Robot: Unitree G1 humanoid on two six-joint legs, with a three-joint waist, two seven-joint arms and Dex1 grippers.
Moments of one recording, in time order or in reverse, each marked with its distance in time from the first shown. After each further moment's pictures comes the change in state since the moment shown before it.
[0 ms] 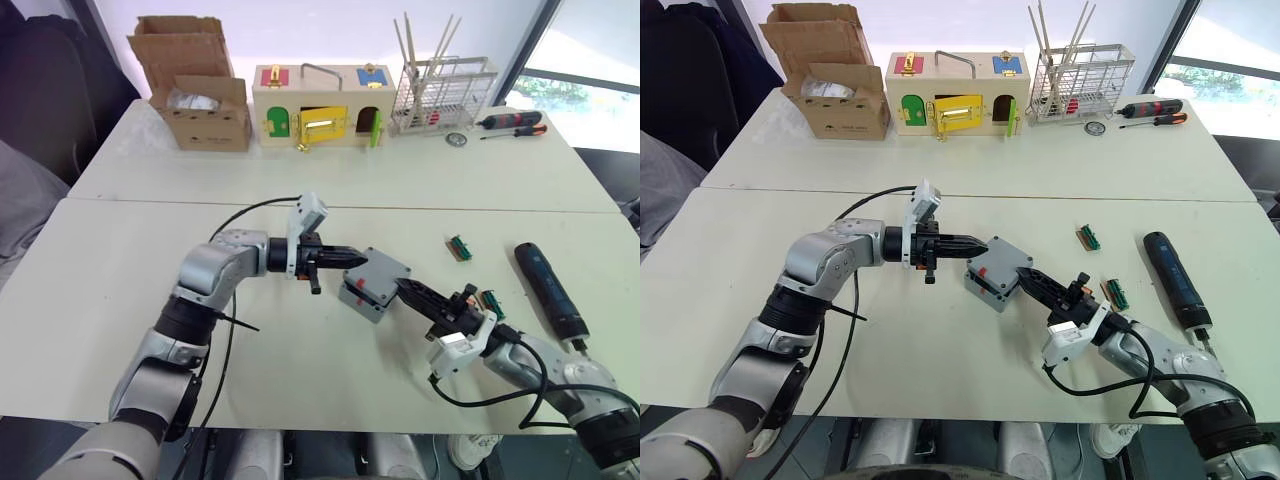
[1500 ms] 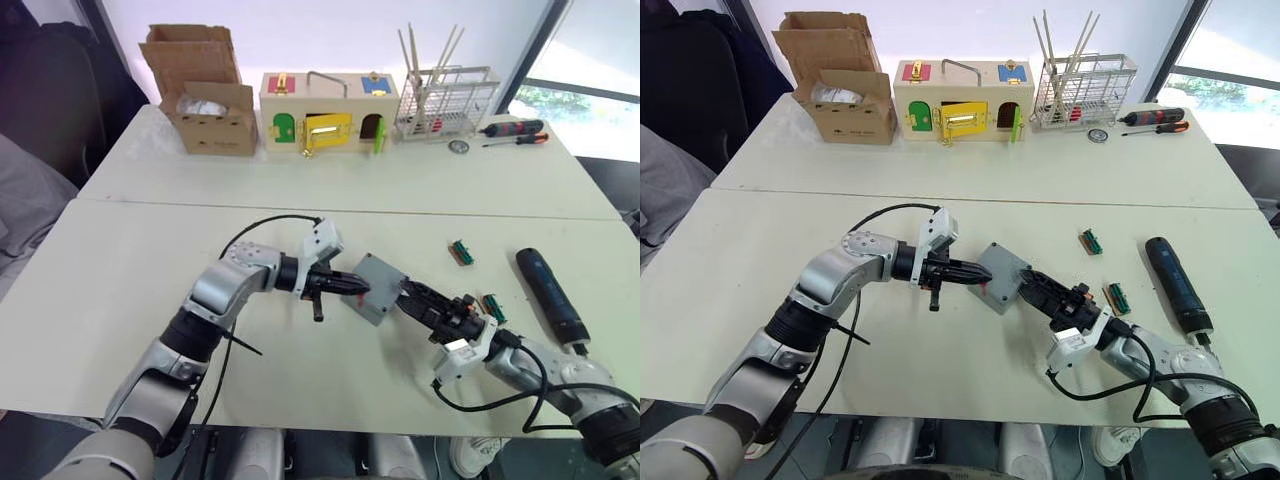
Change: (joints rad) left arm 0.059 0.027 -0.157 -0.047 0.154 -0.110 -0.030; right arm -0.035 -0.052 0.082 0.063 -0.032 0.001 -0.132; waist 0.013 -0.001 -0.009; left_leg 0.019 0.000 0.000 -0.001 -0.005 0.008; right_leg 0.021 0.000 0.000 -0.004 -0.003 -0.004
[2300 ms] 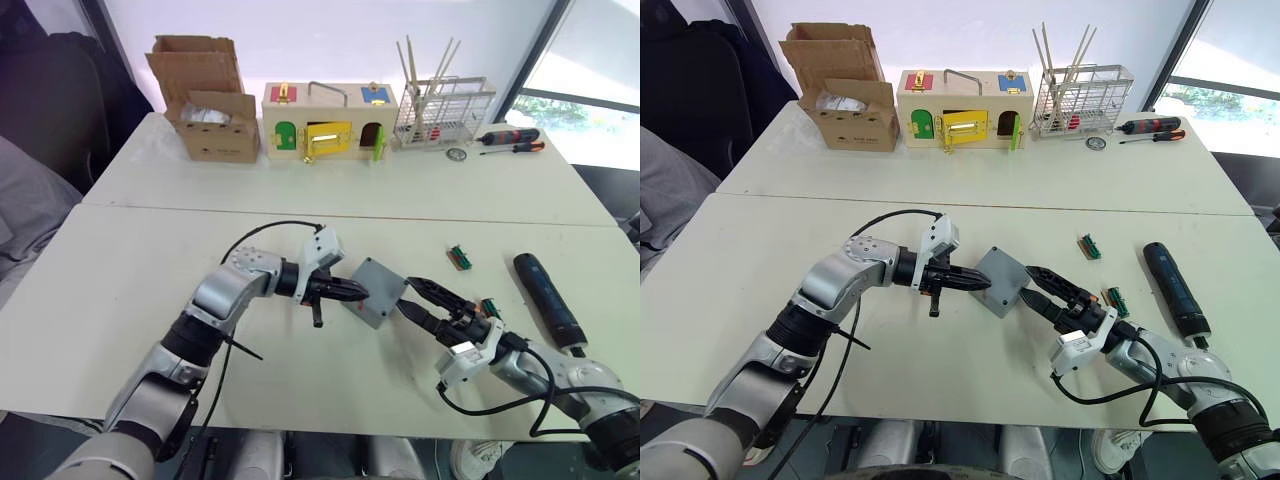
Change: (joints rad) left arm 0.020 -0.015 0.008 -0.002 0.010 0.015 0.004; right arm 0.033 -0.027 -0.001 -0.006 0.028 0.009 0.000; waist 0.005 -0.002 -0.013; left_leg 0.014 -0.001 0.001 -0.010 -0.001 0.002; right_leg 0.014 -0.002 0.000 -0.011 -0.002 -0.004
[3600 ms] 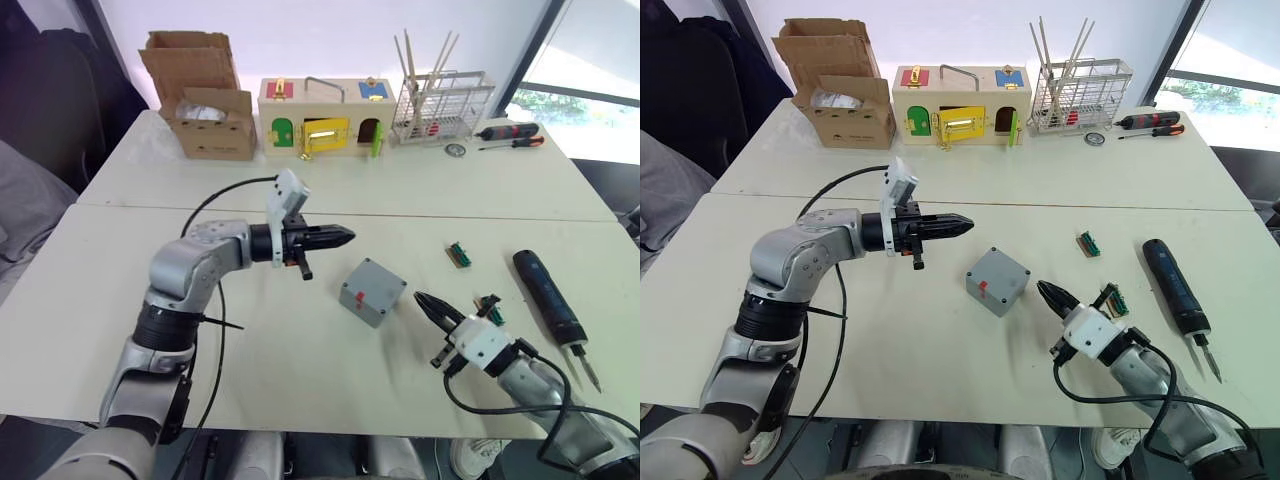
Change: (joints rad) left arm -0.042 0.043 0.271 -0.110 -0.167 0.182 0.201; right arm 0.227 0.110 -0.069 -0.271 0.975 0.369 0.722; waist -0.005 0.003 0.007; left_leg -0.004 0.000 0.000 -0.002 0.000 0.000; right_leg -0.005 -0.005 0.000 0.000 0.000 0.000
